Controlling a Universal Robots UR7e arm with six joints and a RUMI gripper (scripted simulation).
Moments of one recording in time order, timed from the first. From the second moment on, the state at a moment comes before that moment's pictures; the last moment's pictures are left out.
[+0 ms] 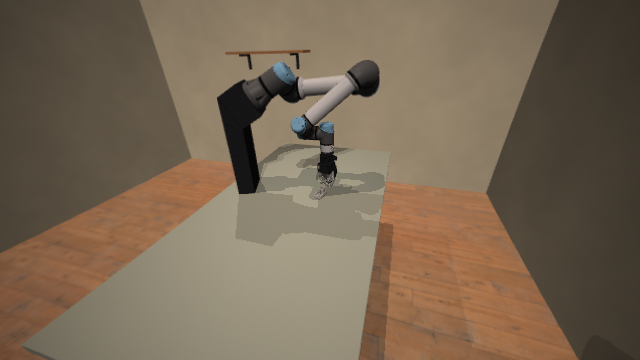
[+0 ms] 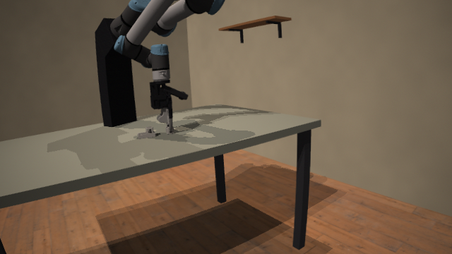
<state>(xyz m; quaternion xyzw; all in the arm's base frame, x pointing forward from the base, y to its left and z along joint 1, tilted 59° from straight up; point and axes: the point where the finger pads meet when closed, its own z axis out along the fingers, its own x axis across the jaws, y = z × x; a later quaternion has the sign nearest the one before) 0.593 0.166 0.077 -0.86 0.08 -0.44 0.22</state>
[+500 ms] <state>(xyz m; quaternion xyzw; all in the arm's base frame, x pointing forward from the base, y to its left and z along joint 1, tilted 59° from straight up) 0.572 0.157 0.090 -0.86 0.08 -0.44 0.22</state>
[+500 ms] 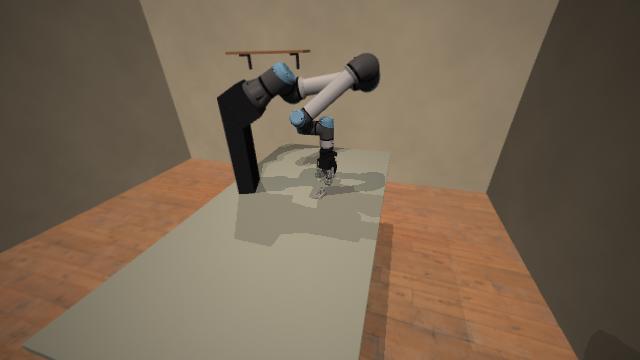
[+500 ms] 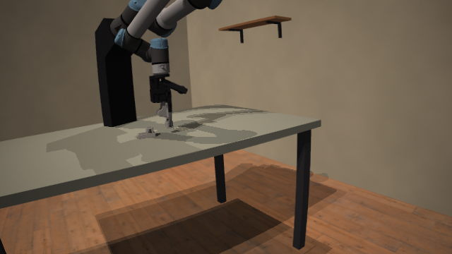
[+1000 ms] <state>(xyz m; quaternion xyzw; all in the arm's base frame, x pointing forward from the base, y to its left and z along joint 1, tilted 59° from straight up) 0.530 0.141 0.117 -0.86 0.08 -0.45 0.22</state>
